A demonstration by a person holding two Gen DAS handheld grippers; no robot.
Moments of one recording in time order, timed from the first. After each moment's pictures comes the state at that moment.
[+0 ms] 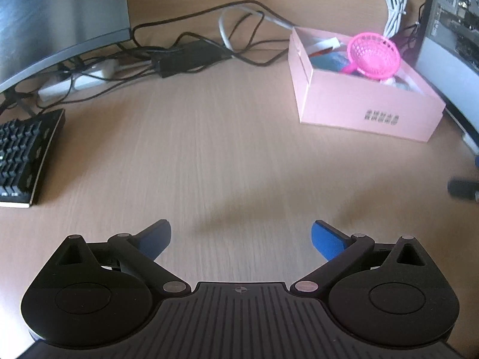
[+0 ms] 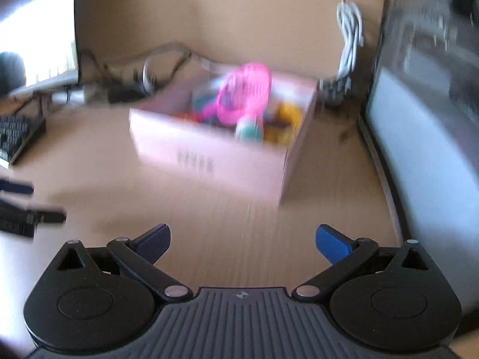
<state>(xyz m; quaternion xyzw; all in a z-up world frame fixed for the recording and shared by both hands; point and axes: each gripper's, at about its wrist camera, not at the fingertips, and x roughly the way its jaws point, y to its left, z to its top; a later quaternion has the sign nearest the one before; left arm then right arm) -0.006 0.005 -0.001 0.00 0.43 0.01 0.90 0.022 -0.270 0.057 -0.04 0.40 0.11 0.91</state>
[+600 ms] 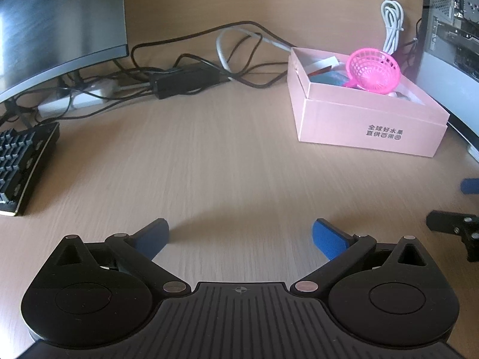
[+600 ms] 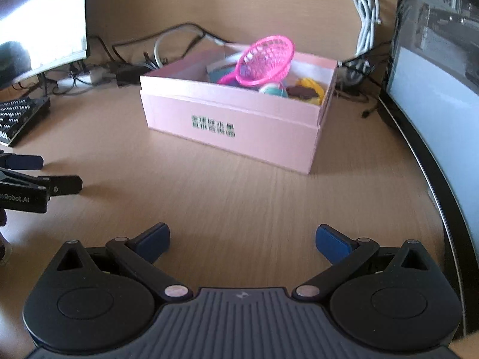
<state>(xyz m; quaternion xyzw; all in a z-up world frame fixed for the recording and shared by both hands) 0.001 0.000 -0.011 0.00 0.36 0.02 0.93 0.027 -0.258 0.021 -0.05 0.36 0.13 0.92</state>
